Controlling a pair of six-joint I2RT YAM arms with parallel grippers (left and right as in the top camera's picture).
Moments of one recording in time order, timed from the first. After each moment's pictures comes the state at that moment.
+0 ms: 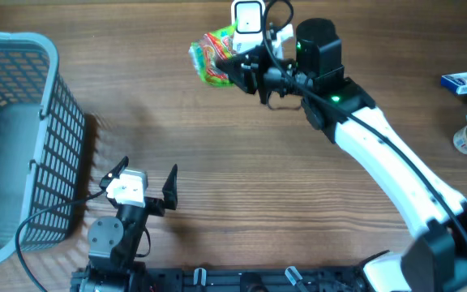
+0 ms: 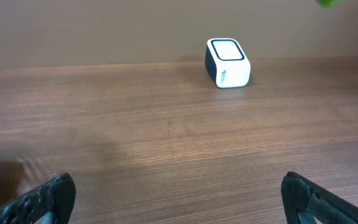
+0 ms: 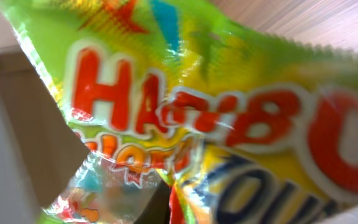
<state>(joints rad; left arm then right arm) -0.14 0.02 0.08 -0.25 0.05 -0.05 0.44 1.59 1.30 -0.12 -0.68 1.38</state>
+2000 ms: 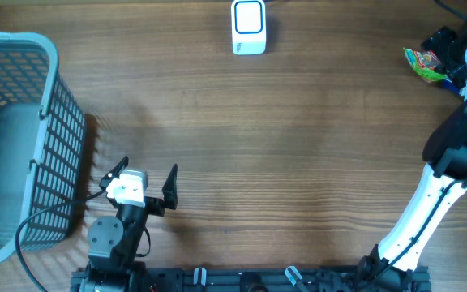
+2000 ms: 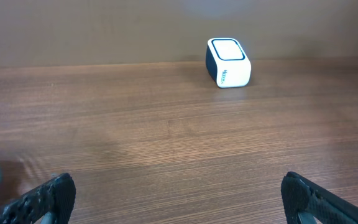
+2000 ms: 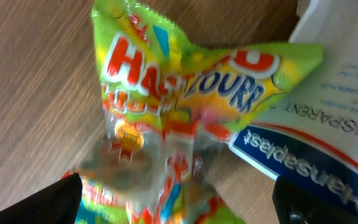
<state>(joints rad) -0.14 0.02 0.08 -0.25 0.05 -0.05 -0.41 2.45 2.25 -0.97 0.06 0.49</state>
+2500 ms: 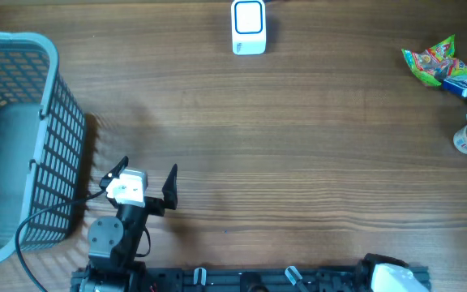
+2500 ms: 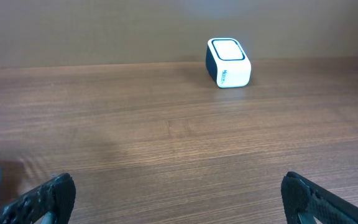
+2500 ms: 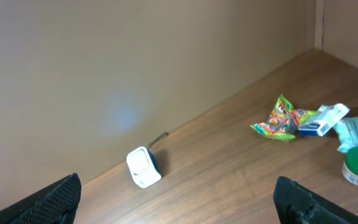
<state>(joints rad) -0.14 0.02 0.08 -0.25 0.05 -0.05 -0.21 1.23 2.32 -1.44 -0.09 0.46</state>
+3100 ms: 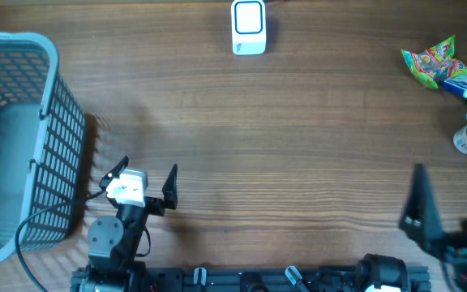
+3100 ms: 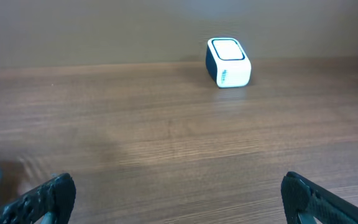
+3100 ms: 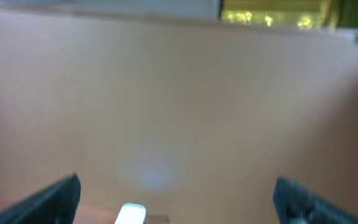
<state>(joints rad) -0.14 0.02 0.08 -0.25 0.05 -0.05 -0.16 0.32 1.07 -0.44 -0.35 0.00</state>
